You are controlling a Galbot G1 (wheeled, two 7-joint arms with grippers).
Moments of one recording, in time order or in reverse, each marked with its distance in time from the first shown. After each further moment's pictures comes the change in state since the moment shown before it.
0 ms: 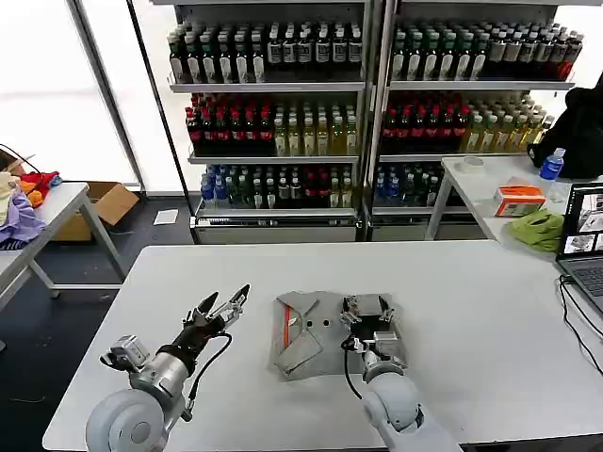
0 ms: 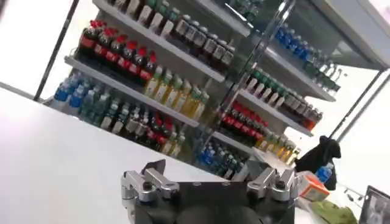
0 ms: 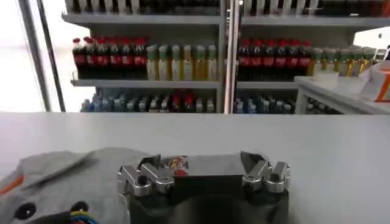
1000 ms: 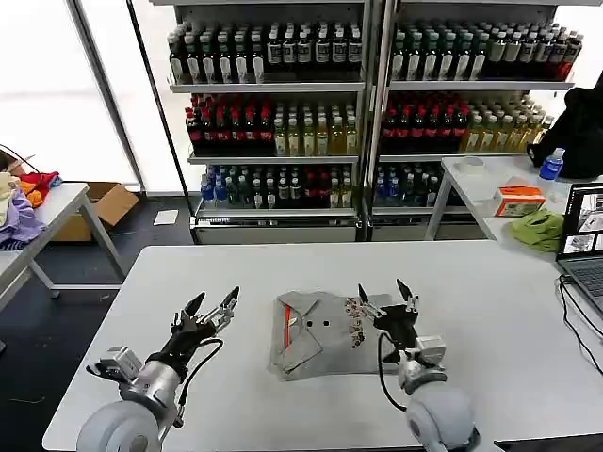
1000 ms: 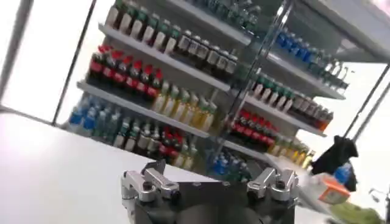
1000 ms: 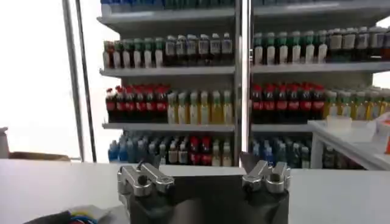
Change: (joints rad) left arm 0.074 -0.020 -0.042 -0.032 0.177 -0.054 0.042; right arm -0.181 -0.149 0.173 0.308 0.065 0.085 -0.201
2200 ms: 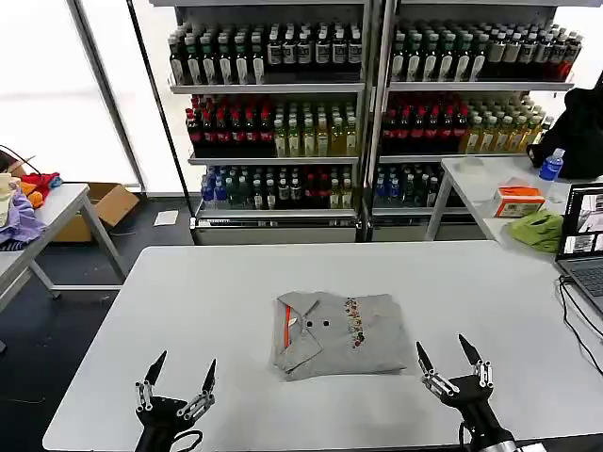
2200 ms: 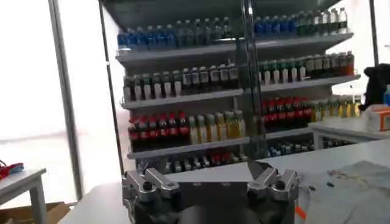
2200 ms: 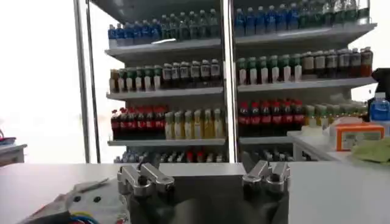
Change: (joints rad) left arm 0.498 -0.068 -0.024 -0.045 0.673 -0.556 0.050; right arm -0.542 -0.032 0.349 0.108 0.061 0.396 -0.266
